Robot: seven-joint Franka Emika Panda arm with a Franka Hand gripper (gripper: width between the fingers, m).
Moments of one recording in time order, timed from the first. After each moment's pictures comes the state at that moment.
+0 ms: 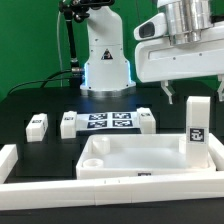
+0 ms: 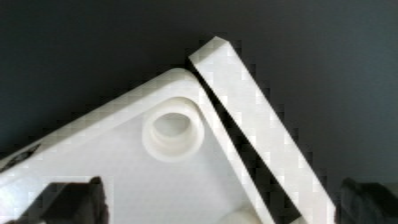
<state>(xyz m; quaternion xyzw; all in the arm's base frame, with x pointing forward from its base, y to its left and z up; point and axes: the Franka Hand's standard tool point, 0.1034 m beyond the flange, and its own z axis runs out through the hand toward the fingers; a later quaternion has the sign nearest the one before) 0.537 0.124 0.096 -0.95 0.29 -0.04 0.08</state>
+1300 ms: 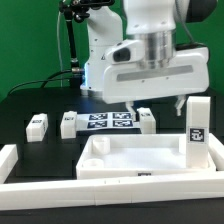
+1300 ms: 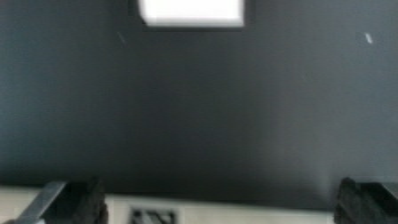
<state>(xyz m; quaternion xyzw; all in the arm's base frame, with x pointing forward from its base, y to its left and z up) 0.466 0.056 0.048 -1.00 0.01 0.07 0.04</state>
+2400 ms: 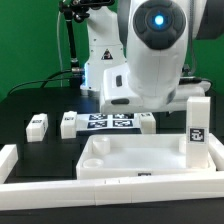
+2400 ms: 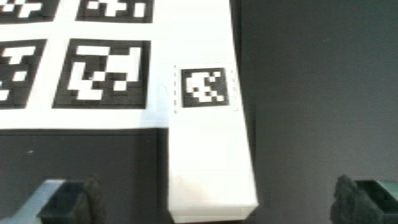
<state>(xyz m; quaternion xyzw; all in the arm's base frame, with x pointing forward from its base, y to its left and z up) 0.430 0.059 0.035 -0.91 0.03 0.40 0.03</state>
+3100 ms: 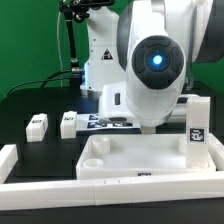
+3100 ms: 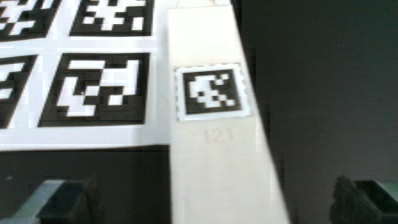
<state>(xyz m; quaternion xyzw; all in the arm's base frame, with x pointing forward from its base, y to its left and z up) 0.416 0.055 0.009 -0.89 0.05 0.46 0.02</state>
